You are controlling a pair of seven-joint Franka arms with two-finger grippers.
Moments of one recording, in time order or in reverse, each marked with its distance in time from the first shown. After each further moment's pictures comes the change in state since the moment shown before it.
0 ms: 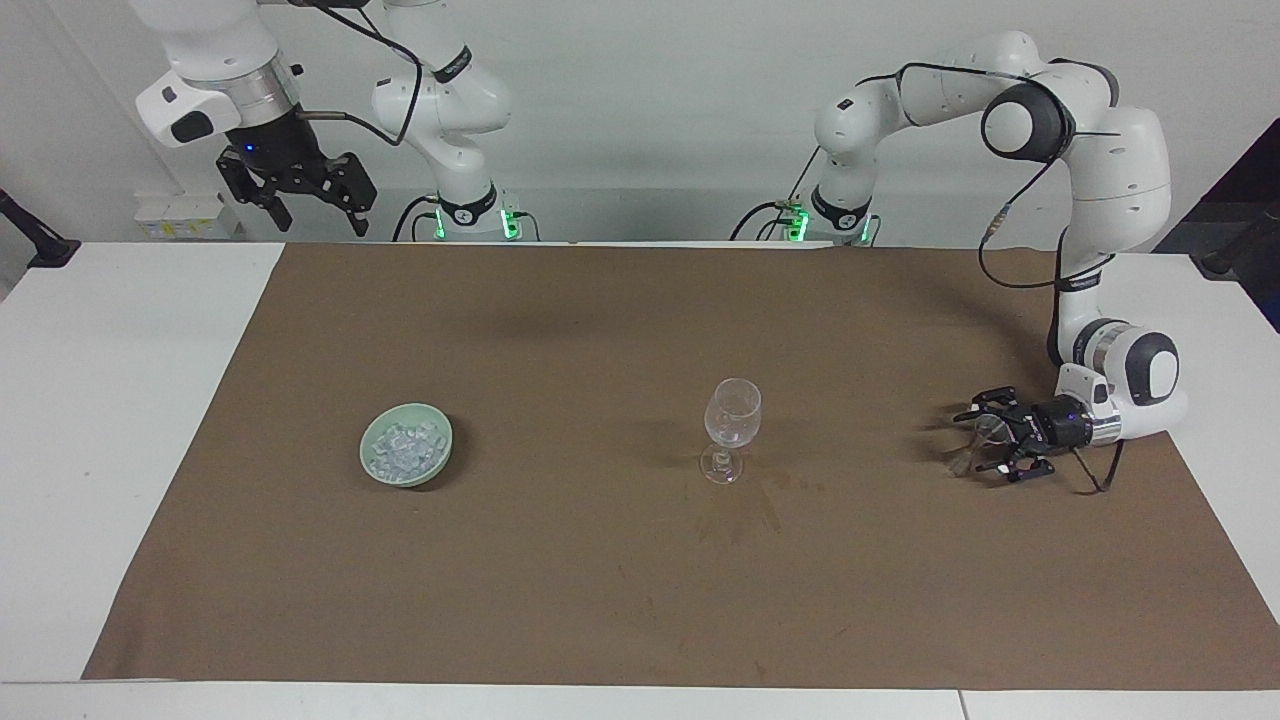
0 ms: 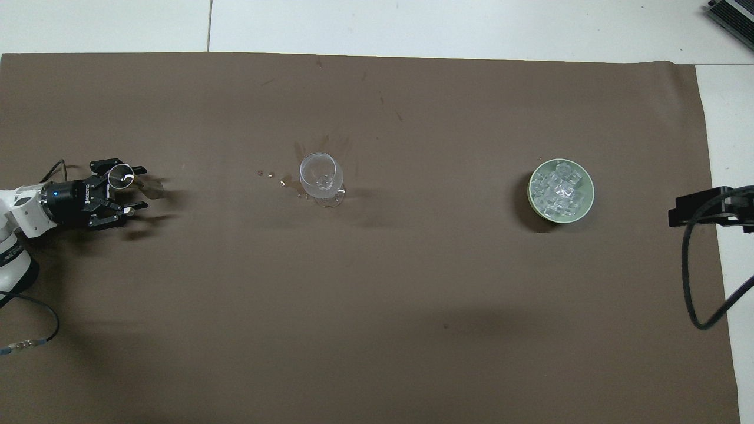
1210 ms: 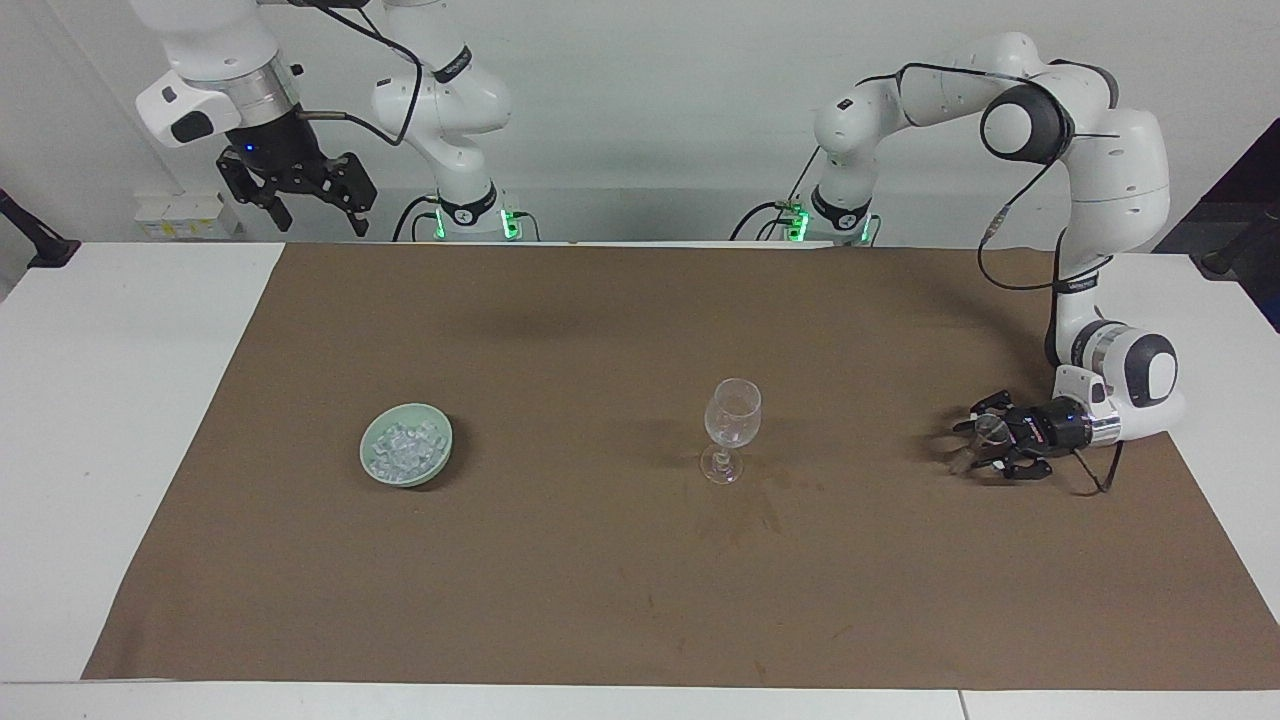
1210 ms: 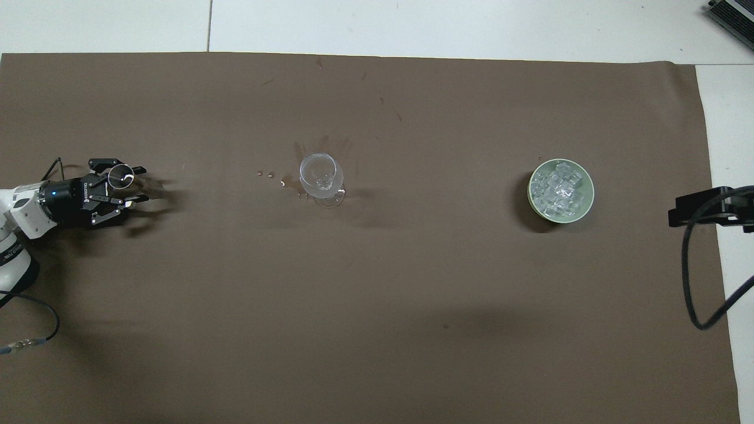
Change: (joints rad) left arm 0.001 0.000 -0.001 0.003 -0.021 0.000 0.076; right arm 0.000 0.000 0.000 0.000 0.000 0.000 0.000
